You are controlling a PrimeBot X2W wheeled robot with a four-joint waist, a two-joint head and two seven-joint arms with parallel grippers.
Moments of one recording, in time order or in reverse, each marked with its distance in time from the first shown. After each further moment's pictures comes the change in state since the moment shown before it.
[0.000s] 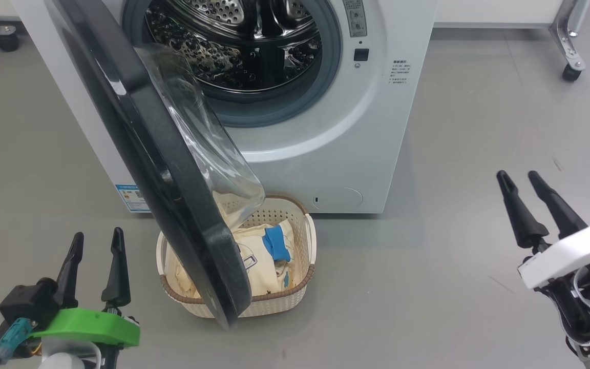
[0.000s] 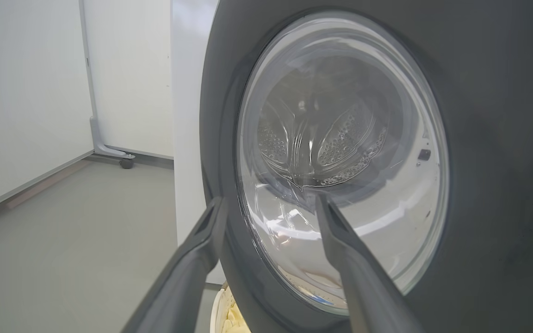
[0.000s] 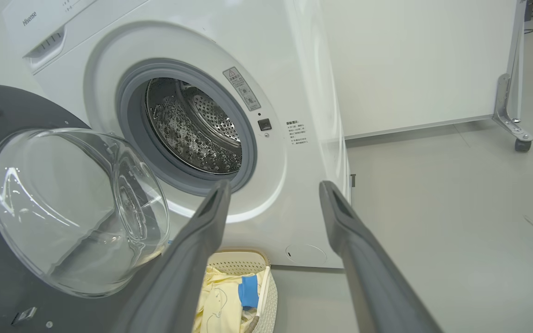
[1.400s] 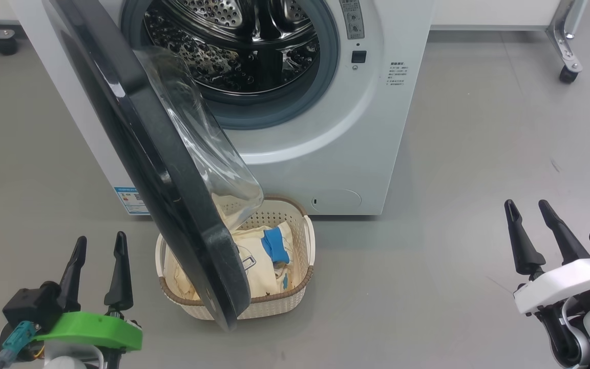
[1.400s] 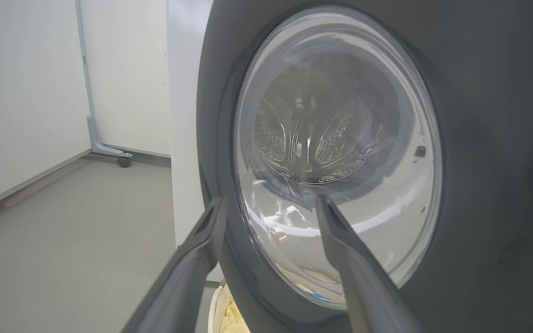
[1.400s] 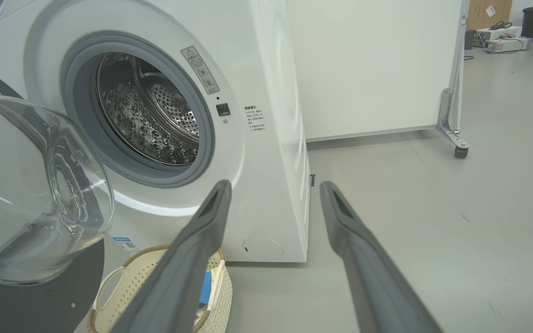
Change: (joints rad) left arm 0.011 -0.005 -0.002 0.001 0.006 0.000 0.000; right arm 0.036 0.027 0.016 0.179 -0.151 -0.010 -0.209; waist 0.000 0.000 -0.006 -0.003
